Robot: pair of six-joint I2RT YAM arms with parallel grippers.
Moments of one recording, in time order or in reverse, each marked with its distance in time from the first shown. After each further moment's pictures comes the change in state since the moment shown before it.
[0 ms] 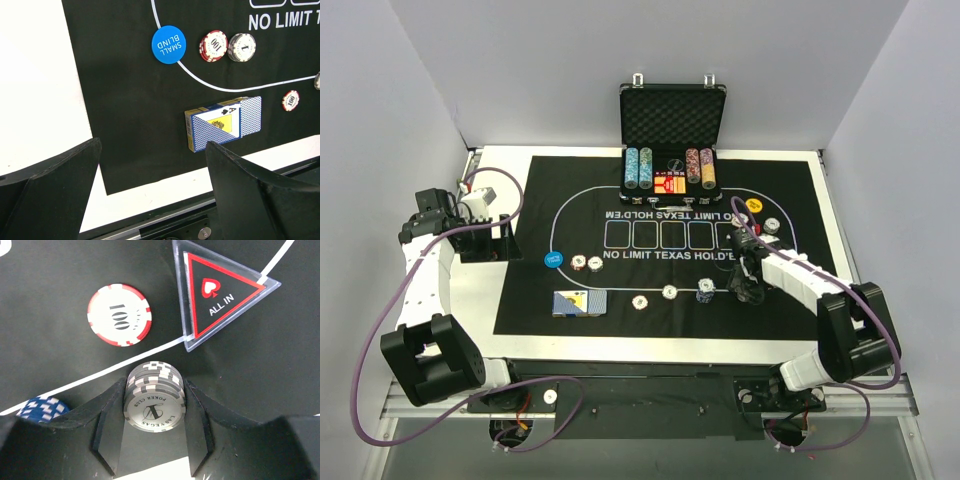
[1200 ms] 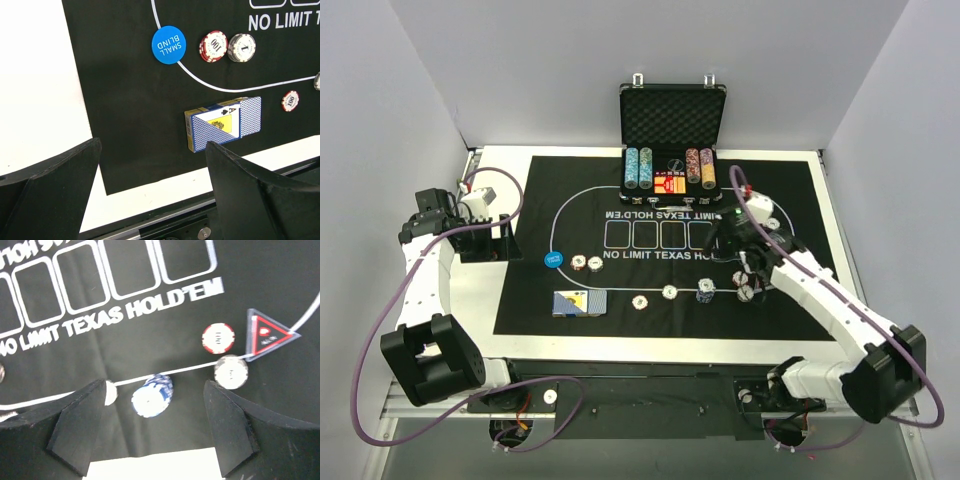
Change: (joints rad) left arm 0.000 0.000 0.000 0.001 0.000 -0.002; right arm 0.173 -0.224 0.233 -0.075 0.102 0.043
